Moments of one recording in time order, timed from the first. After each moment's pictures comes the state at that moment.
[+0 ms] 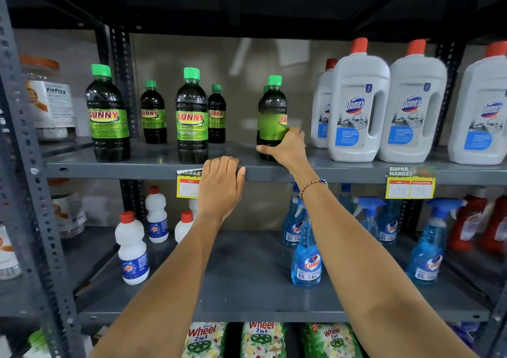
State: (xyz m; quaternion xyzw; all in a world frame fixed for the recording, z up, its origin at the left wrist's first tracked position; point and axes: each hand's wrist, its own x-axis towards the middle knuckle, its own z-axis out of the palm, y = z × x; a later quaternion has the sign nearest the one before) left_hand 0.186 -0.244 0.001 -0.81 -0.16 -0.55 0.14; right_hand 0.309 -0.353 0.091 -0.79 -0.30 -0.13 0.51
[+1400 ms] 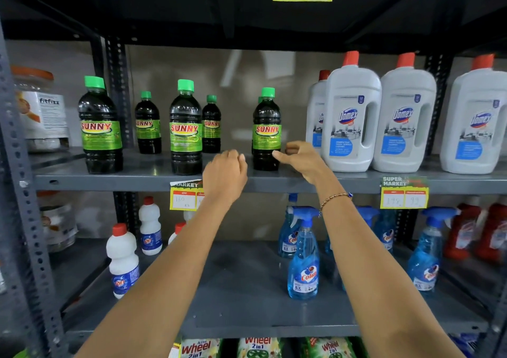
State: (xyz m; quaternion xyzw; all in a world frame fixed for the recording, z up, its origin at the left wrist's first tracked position) left_hand 0.203 -0.266 0.055 -0.85 -0.22 -0.47 -0.01; right_hand 0.328 -0.395 0.098 -0.74 -0.33 0.03 0.59
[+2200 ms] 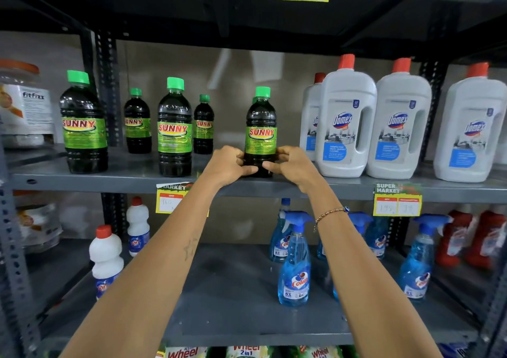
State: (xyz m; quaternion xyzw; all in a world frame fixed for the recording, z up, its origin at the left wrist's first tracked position) left_hand 0.216 -0.264 0.090 -0.88 -0.14 -0.32 -0.32; right_hand 0.329 -0.396 0.090 -0.72 -0.39 0.02 0.57
